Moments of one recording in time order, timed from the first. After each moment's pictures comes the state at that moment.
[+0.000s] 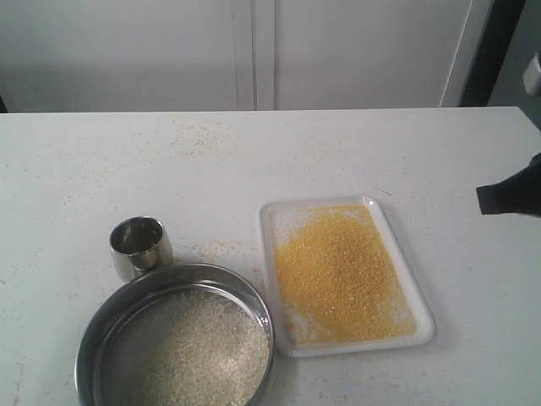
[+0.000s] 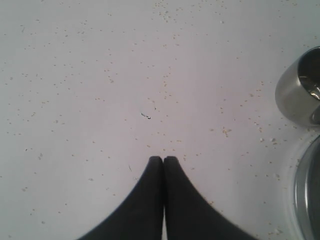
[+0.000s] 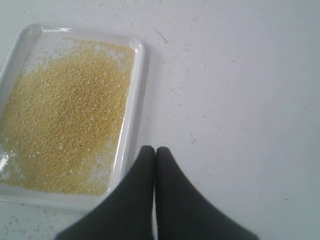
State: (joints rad) left arm -0.16 0.82 -0.60 0.21 0.67 -0.21; right arm 0.16 0.98 -0.76 0.07 0.63 -0.11
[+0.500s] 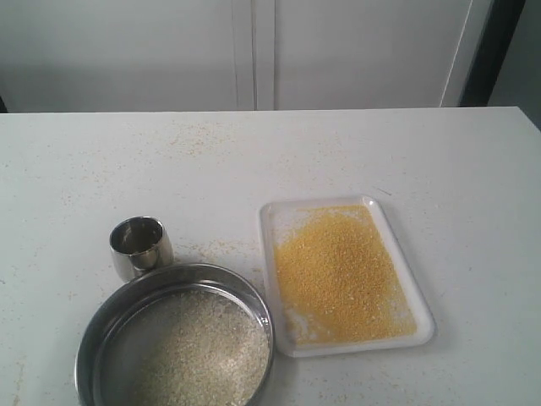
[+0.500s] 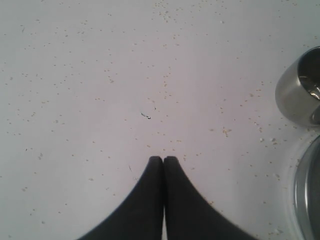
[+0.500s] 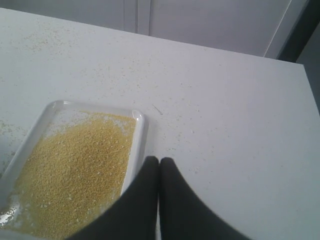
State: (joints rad) left arm -0.16 0.82 -0.60 0.21 0.67 -0.21; right arm 0.16 0.62 -0.61 0.07 0.53 -0.10
